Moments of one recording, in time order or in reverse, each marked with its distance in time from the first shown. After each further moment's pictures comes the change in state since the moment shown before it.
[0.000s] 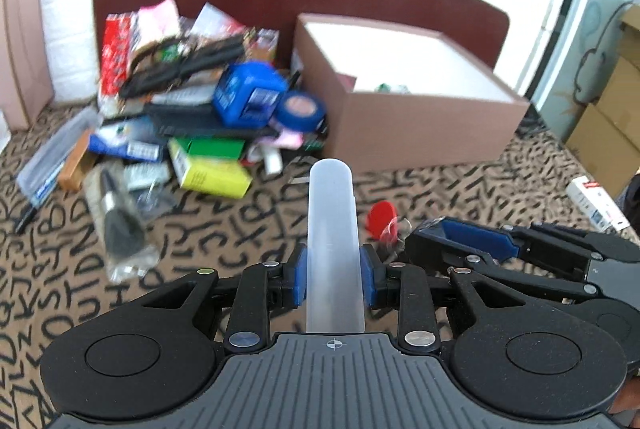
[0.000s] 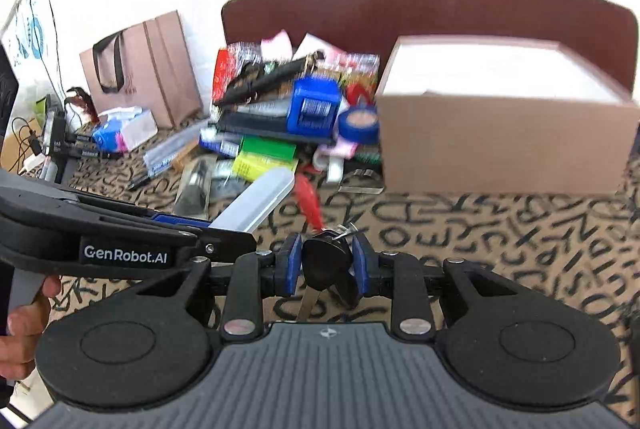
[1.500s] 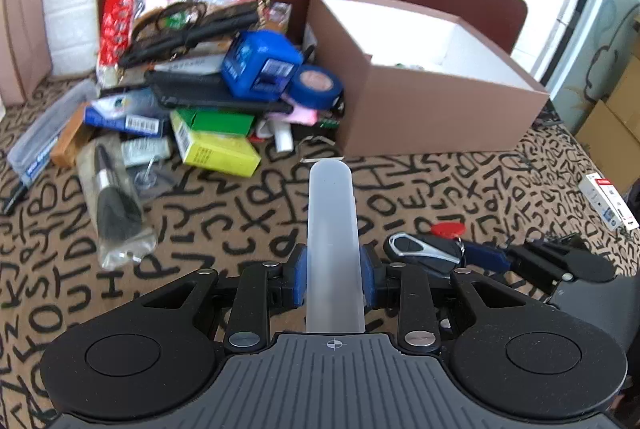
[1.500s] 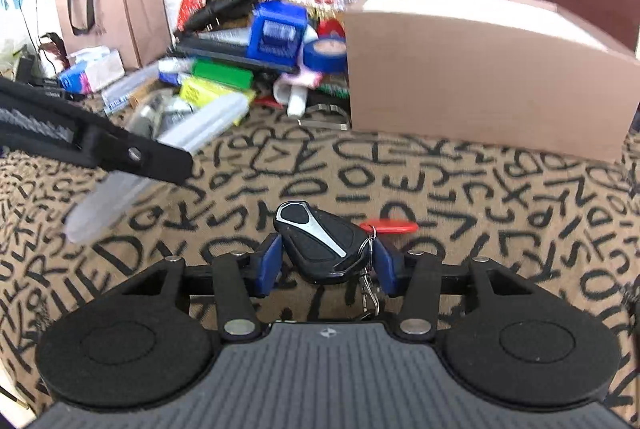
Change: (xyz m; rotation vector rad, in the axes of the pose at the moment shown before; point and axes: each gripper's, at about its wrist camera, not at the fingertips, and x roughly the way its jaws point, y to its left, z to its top) left arm 0.026 0.018 -0.010 -0.040 0.062 0.009; right arm 0.047 -0.019 -0.040 -0.064 0.109 -0.060
